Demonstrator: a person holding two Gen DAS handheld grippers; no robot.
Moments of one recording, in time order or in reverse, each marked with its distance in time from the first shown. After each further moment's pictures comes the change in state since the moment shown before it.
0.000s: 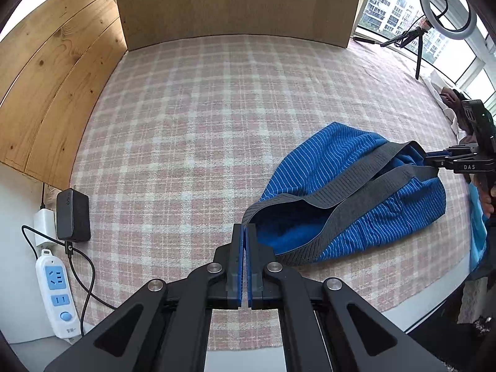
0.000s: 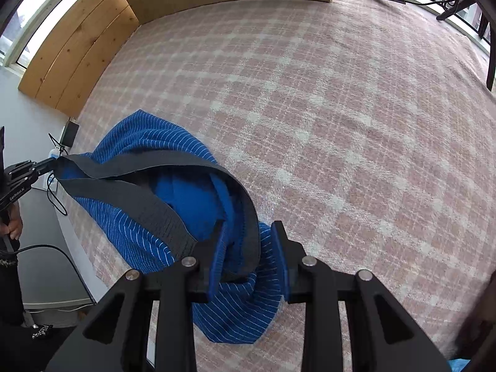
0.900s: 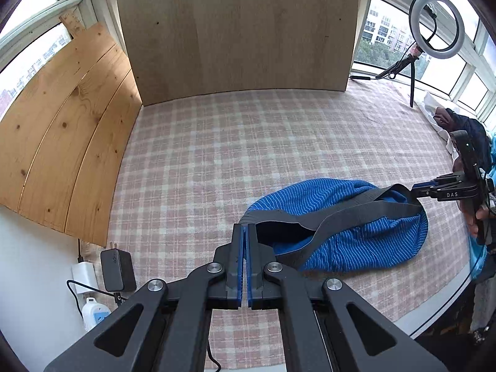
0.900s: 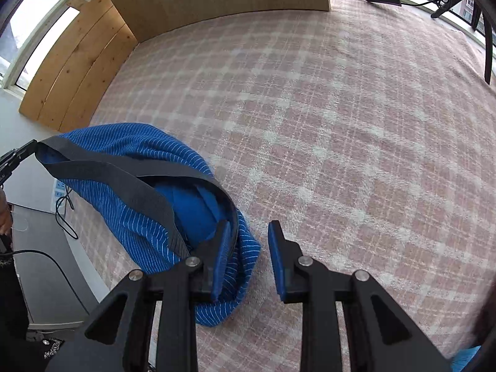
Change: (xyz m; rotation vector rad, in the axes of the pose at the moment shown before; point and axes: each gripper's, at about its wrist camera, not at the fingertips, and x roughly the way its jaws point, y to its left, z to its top) left arm -0.061 0.020 0.042 0.044 -0.143 0.047; right arm -0.005 0.007 0.010 0.101 -0.074 0.064
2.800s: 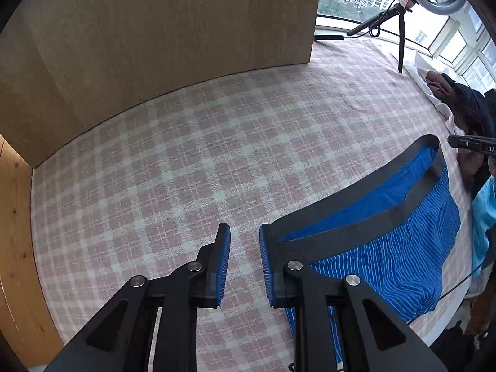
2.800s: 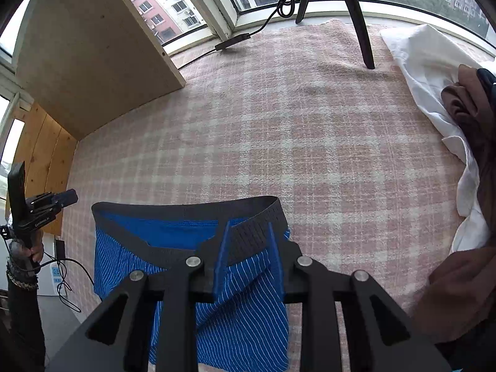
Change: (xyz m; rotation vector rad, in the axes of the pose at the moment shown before) left arm 0.161 -0.100 0.124 0.245 0.181 -0.144; right arm -0.080 -0.146 0.036 0.269 -0.163 -0.138
